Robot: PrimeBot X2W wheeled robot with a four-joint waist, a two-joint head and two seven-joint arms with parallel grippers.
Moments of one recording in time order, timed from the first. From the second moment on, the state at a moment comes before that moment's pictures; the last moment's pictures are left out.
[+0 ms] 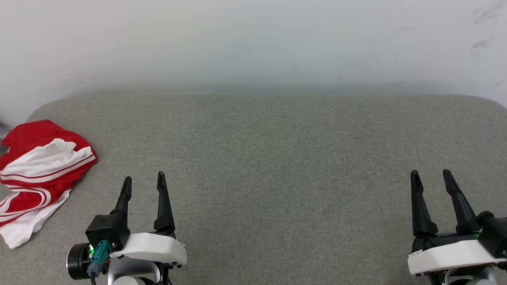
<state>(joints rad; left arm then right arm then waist) -0.05 0.06 -0.07 0.06 -0.22 0.12 -0.21 0.00 -0.05 -0.08 0.00 0.20 0.13 -0.21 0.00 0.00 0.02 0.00</state>
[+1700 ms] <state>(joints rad) -0.03 0.05 -0.06 0.12 -0.12 0.07 -0.26 0.03 -0.05 -0.06 0.03 0.18 0.13 -0.26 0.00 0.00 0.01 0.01</state>
